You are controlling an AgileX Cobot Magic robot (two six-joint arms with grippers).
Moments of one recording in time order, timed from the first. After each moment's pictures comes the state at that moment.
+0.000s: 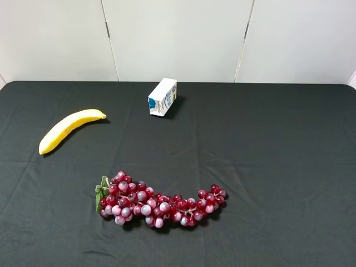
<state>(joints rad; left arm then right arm) 0.15 0.00 -0.50 0.01 1.05 -0.04 -0.01 -0.01 -0.50 0.07 1.02 -0.03</state>
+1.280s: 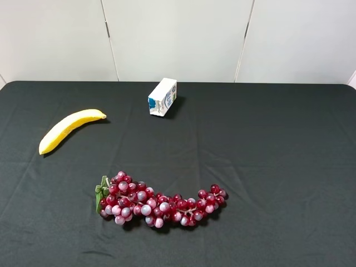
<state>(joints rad) 0.15 0.00 -0.50 0.01 1.05 -0.04 -0.01 -0.01 -0.50 0.07 1.02 -0.03</state>
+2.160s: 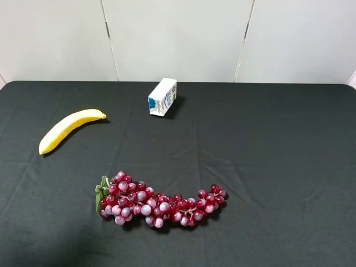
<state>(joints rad) 0.15 0.86 -0.76 0.02 0.91 -0.01 -0.01 -0.01 -0.50 0.07 1.02 -0.03</state>
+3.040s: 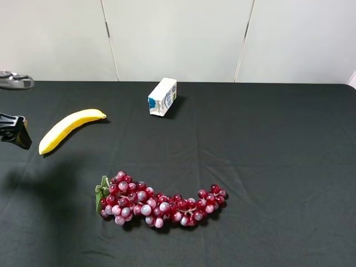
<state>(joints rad) 0.15 1.54 -0.76 0.01 0.52 0.18 -0.01 -0.01 -0.50 0.07 1.02 -0.03</state>
